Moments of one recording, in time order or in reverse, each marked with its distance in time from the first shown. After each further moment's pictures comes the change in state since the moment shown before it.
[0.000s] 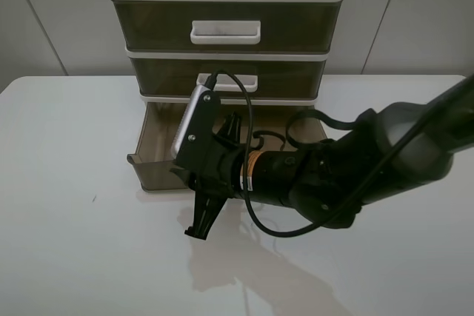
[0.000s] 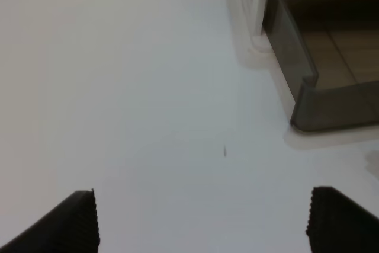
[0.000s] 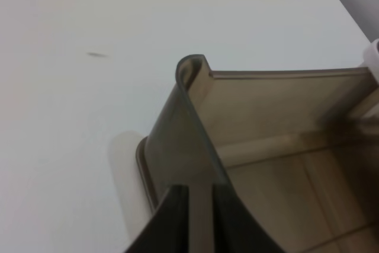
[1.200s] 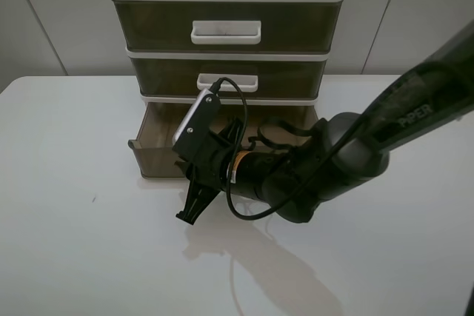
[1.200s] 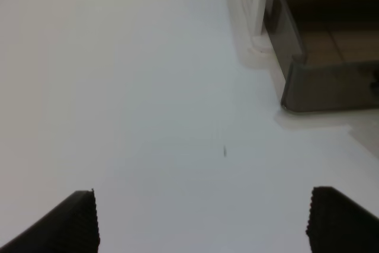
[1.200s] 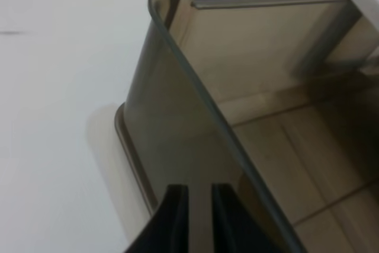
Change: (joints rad) left arm 0.000 0.000 0.000 0.000 0.000 0.000; right arm -0.030 0.146 -0.099 0.167 -0.036 -0.002
